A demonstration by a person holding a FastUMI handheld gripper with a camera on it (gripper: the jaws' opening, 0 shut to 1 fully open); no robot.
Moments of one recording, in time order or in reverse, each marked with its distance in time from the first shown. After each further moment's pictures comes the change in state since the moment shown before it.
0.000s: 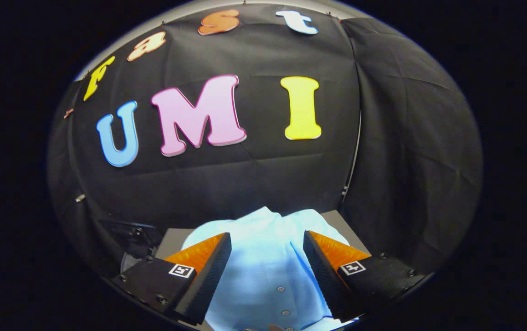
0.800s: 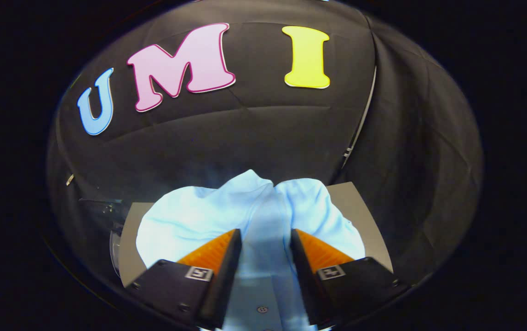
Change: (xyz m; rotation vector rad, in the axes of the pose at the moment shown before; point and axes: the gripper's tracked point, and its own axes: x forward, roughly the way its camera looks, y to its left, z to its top) arm 0.045 -0.002 -0.038 0.014 0.277 0.042
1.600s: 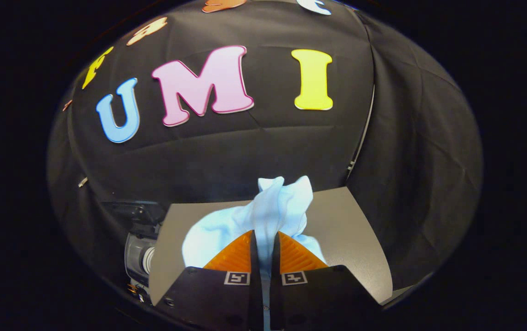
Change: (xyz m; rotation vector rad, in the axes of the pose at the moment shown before) arm -0.108 0.044 0.006 -0.055 -0.171 0.062
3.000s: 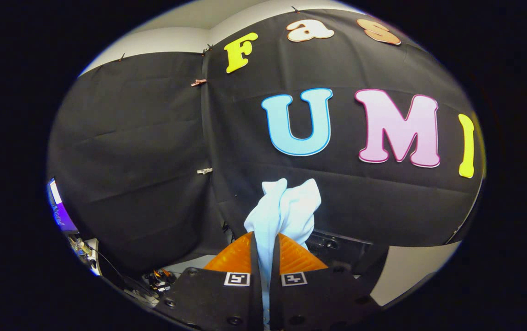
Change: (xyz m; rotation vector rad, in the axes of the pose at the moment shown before) arm -0.035 0.404 -0.041 -0.270 -0.149 0.703
